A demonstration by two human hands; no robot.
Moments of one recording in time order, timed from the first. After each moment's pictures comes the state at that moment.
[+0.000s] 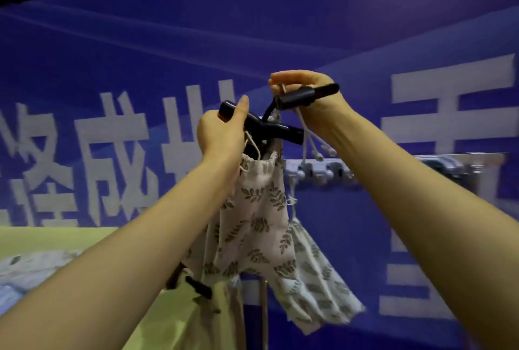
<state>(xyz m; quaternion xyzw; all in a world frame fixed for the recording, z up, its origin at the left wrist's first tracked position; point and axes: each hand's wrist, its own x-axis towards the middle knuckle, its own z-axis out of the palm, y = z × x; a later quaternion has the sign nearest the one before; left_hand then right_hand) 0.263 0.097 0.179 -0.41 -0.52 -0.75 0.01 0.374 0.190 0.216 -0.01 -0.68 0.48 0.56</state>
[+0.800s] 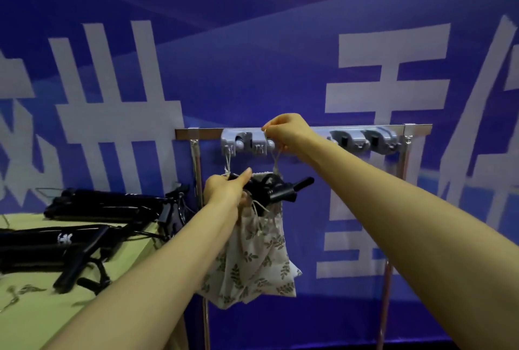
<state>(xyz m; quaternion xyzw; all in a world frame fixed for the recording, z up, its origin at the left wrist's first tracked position) 0.307 0.249 0.033 -0.29 -0.63 -0.66 -0.28 0.420 0.313 0.117 -0.41 -0.72 0.35 0.43</state>
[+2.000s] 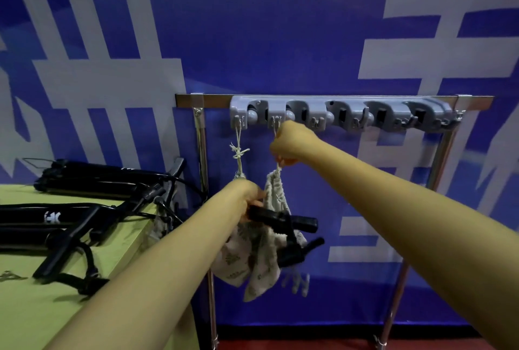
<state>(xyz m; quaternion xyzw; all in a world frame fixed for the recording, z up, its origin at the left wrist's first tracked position) 0.272 0.317 -0.024 -0.32 -0.73 -0.36 -0.48 0.372 0.364 0.058 -0.53 -0.80 0.15 0.22</state>
